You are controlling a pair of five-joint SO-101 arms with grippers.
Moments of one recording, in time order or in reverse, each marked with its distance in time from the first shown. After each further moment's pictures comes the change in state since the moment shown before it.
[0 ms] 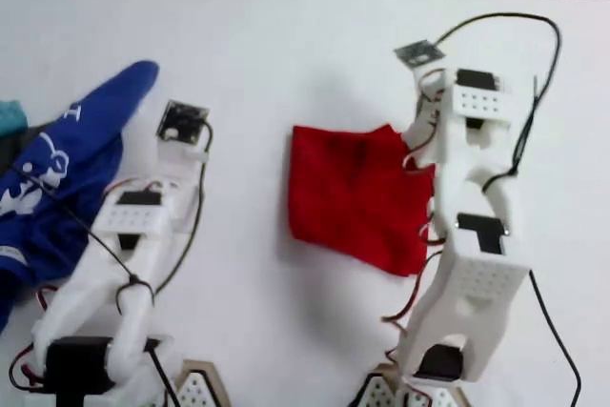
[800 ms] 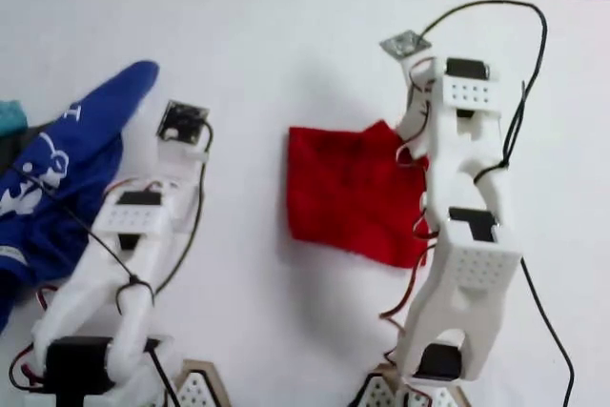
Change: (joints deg) left arm 0.2 0.0 0.0 0.0 0.0; right arm -1.1 3.9 -11.5 5.3 1.3
